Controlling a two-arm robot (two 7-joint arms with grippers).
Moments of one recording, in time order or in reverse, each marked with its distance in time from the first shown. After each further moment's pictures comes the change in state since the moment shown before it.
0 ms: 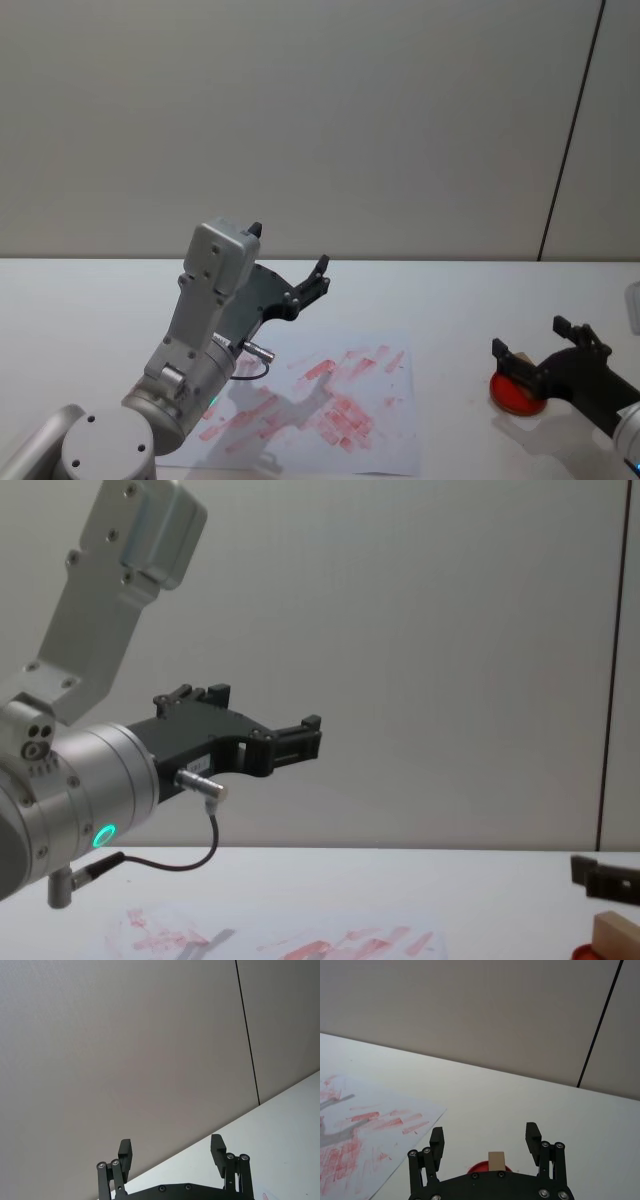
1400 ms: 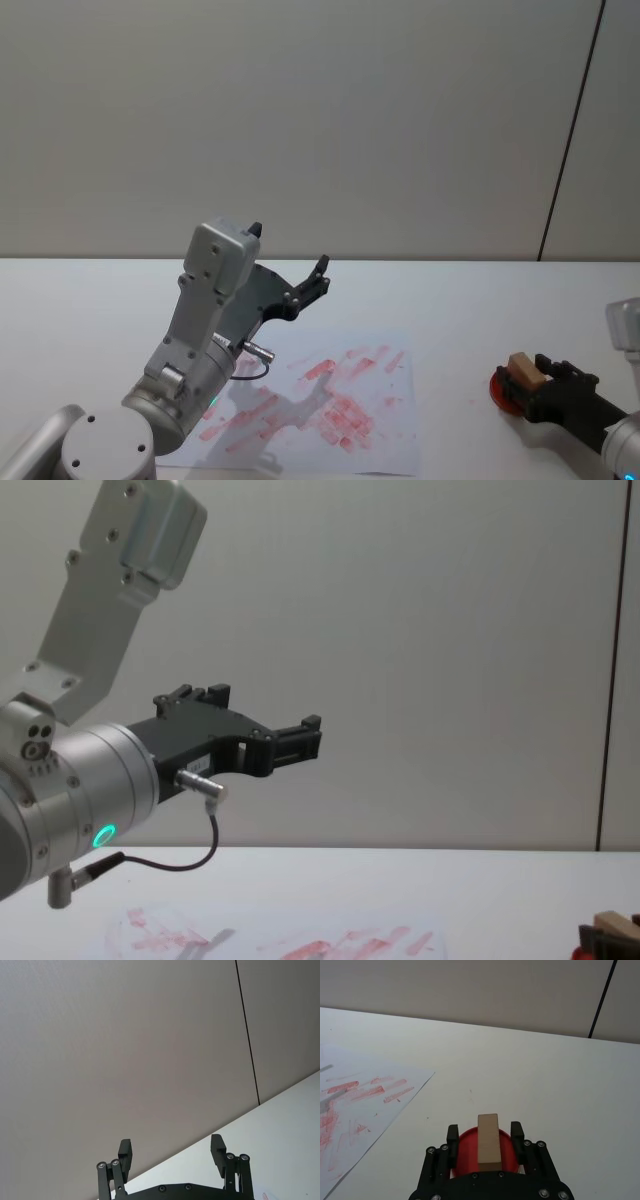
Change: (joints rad) left arm 0.000 0.000 0.000 0.000 0.000 0.000 0.000; right arm 0.060 -0.033 -0.008 0.155 0.023 0.065 0.043
